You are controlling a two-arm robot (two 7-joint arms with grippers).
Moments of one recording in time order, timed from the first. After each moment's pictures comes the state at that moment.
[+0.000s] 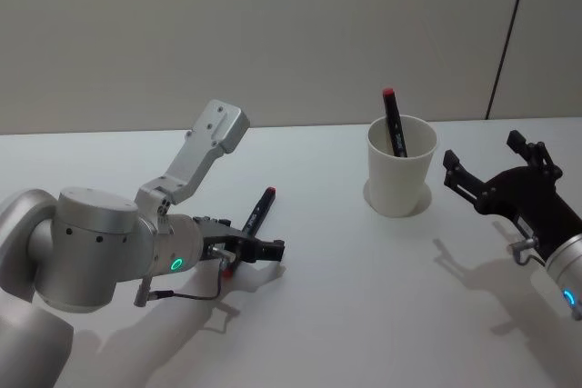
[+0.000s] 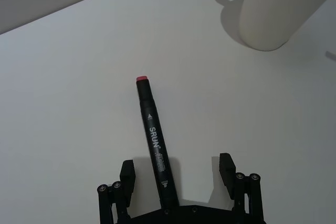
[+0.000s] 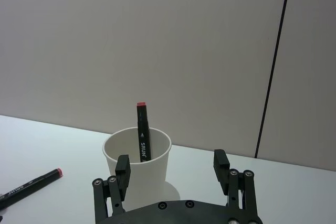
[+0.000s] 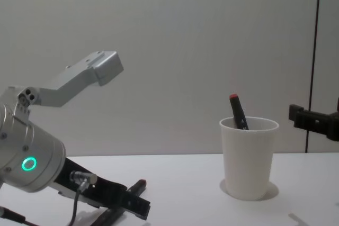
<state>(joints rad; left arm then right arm) -0.34 0.35 0.35 -1.65 -0.35 0.99 -0.21 -0.01 0.34 -0.23 -1.77 0.29 0.03 0.07</state>
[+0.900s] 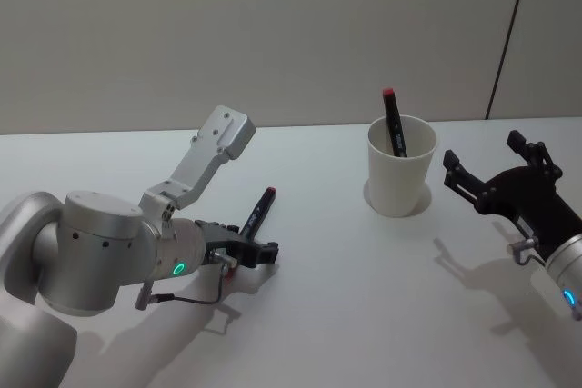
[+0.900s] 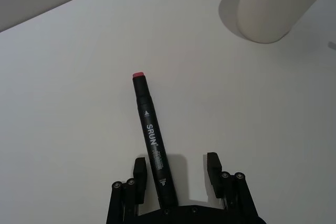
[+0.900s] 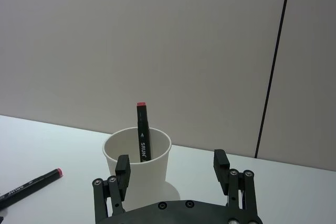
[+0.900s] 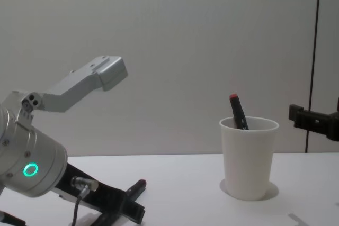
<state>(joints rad) -0.34 0.35 0.37 -1.64 -0.31 0.98 -0.24 -0.01 0.34 -0.23 -1.77 0.29 0.03 0.07</state>
